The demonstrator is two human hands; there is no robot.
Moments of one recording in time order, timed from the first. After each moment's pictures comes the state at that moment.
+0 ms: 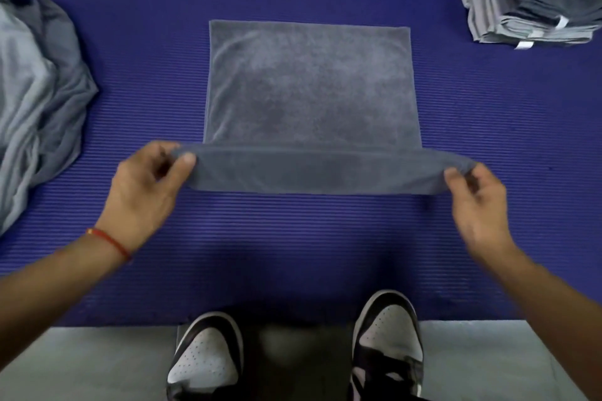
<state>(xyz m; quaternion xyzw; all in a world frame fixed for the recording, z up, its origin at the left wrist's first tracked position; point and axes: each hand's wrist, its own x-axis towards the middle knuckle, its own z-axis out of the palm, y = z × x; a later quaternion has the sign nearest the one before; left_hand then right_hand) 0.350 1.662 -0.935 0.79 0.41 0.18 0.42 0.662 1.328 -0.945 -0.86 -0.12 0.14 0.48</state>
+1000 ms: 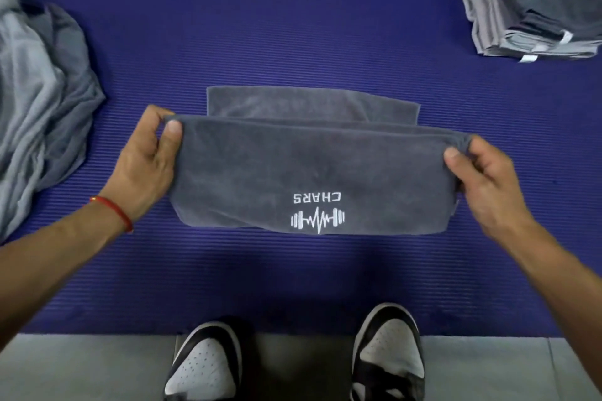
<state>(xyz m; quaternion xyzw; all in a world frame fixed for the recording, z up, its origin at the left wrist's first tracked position) 0.380 1.686 -0.914 0.82 0.39 0.18 0.38 0.679 1.364 -0.891 -0.77 -0.24 0.28 0.53</state>
